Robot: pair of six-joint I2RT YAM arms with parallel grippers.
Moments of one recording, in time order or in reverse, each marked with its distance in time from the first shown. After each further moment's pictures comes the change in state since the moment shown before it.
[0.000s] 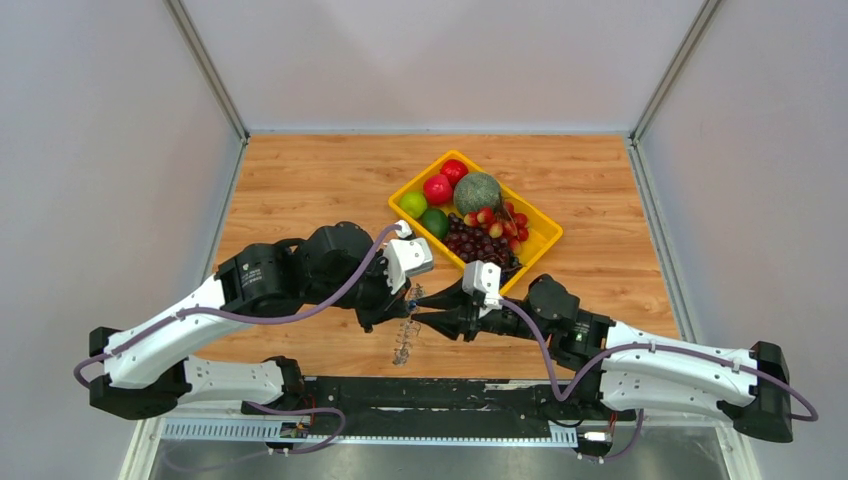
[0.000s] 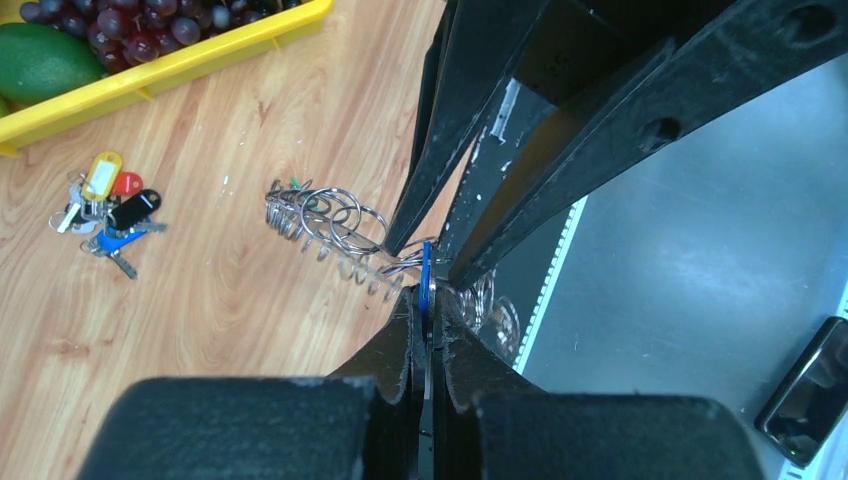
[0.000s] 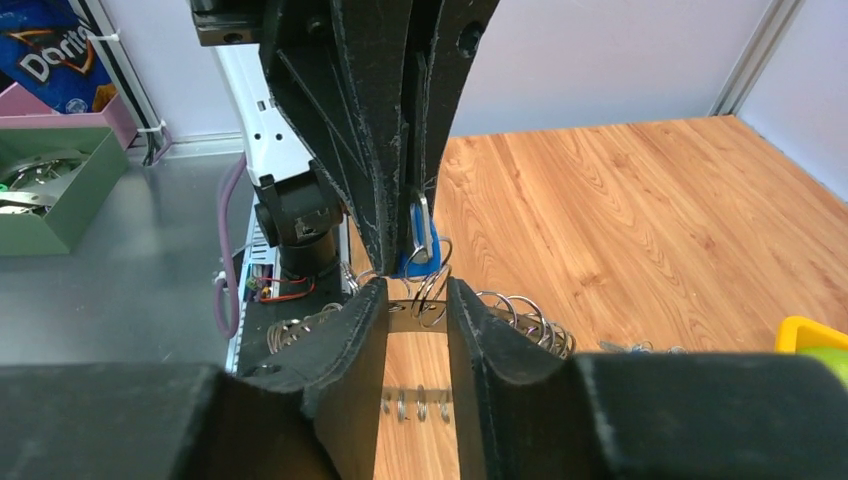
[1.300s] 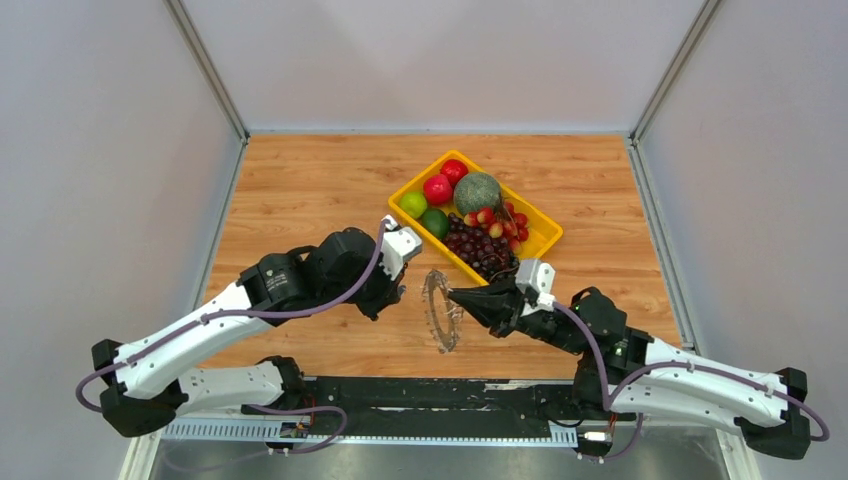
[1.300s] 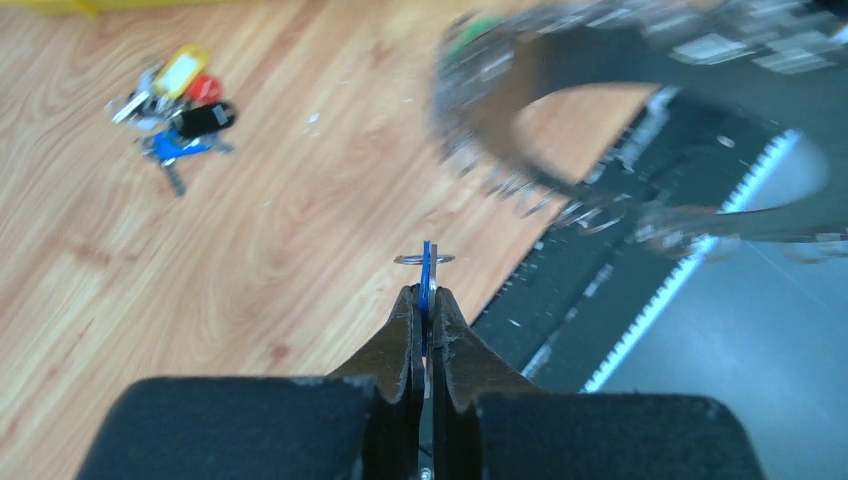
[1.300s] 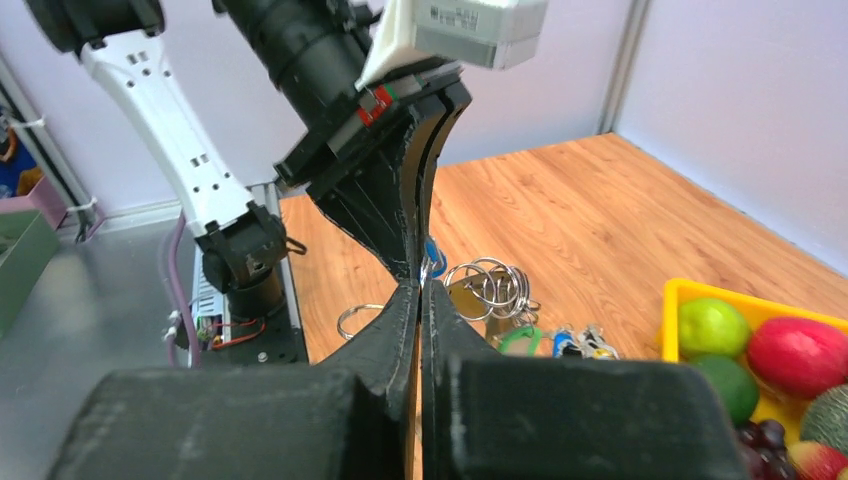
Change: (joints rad) left arm 0.106 -0.043 -0.229 0.122 -0.107 -0.077; right arm 0.000 -0.228 -0.068 -0.061 0.175 0.002
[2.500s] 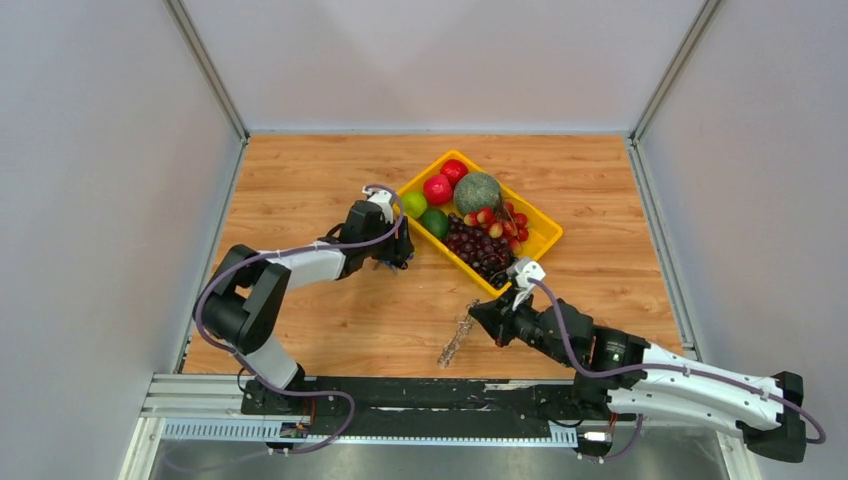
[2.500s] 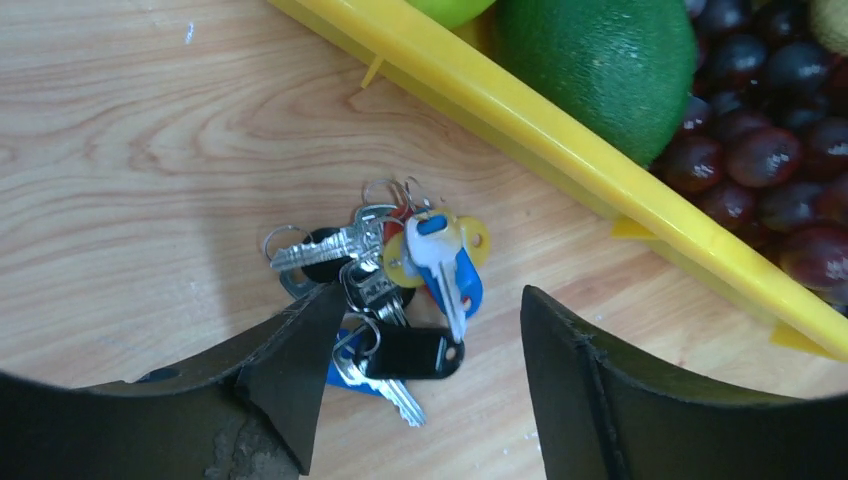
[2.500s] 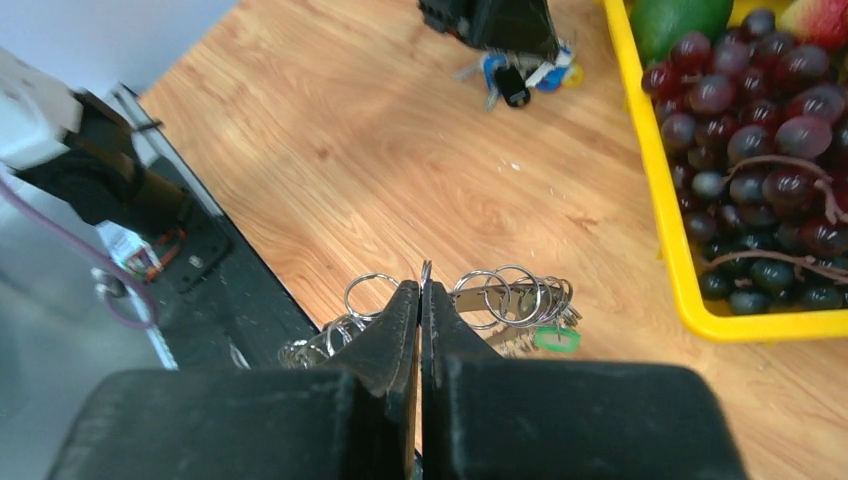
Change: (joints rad) left arm 0.576 0.622 -0.420 1.107 0.058 -0.212; right arm 0.000 -0.114 -0.114 -0.427 0.333 0.427
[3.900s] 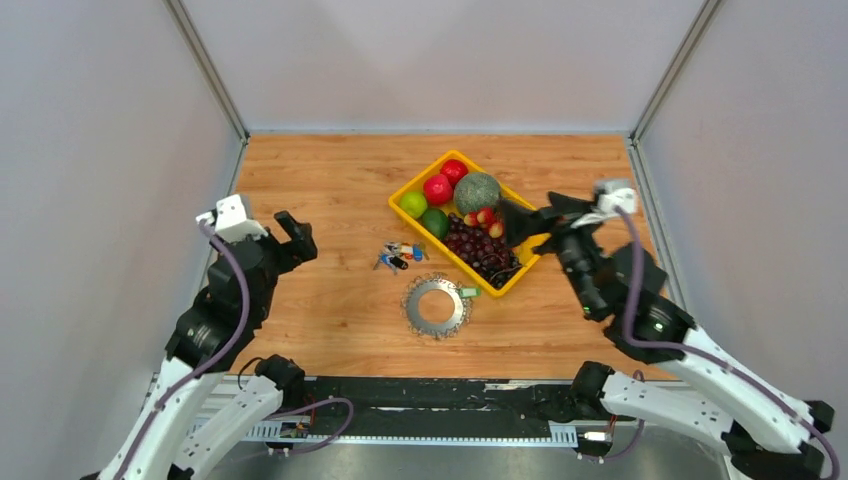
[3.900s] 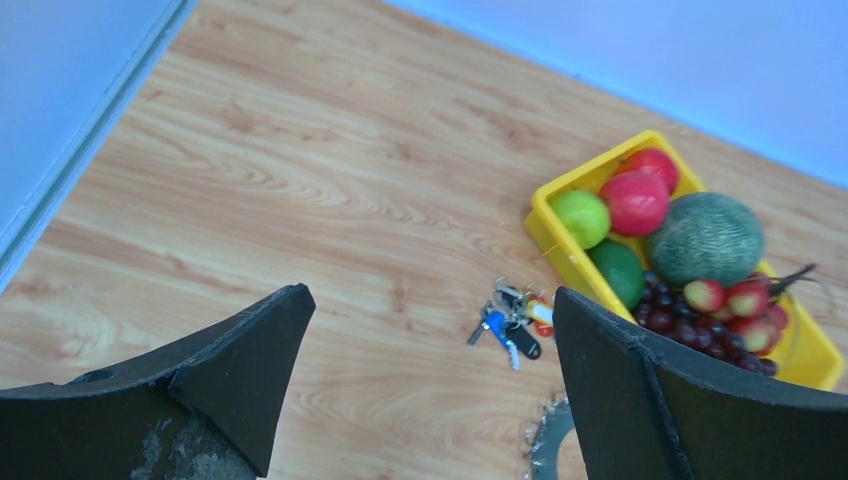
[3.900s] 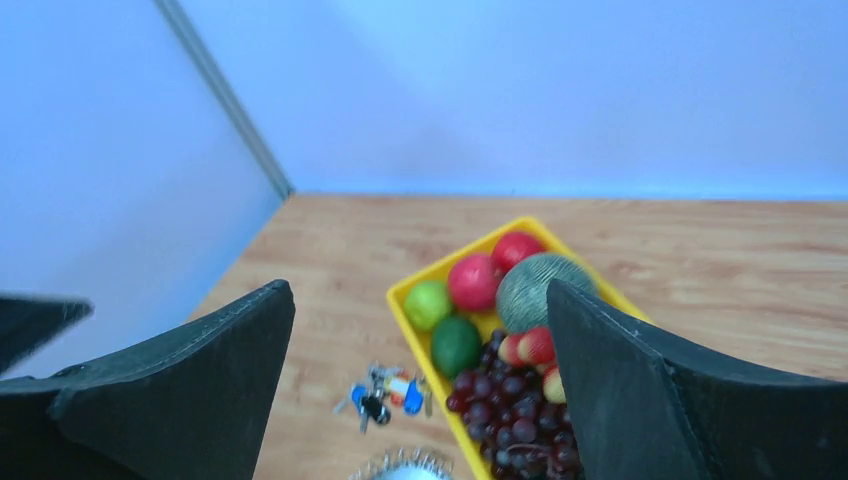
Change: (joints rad) left arm 0.004 -1.023 0.161 -0.838 -0.658 -0.133; right arm -0.261 0.300 0.519 0.083 0.250 -0.207
